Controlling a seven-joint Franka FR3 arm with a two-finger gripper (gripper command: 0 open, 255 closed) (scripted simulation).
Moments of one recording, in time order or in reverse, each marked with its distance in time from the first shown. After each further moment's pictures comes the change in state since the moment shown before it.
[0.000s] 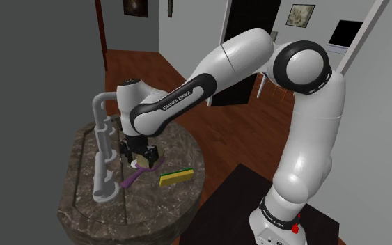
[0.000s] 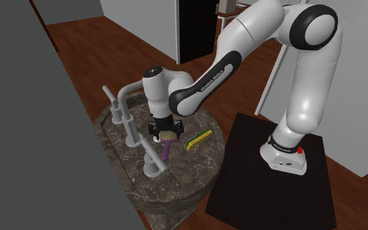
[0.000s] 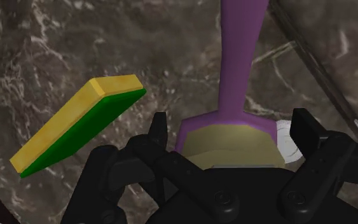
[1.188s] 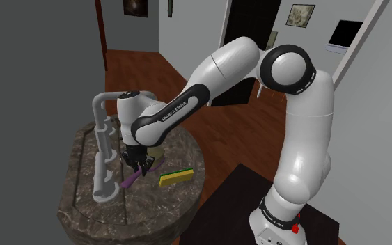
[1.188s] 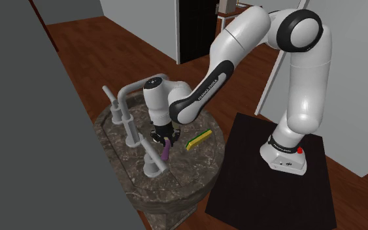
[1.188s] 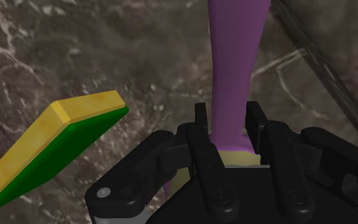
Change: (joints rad) arm 0.033 0.092 -0.036 -0.005 -0.068 0.077 0.061
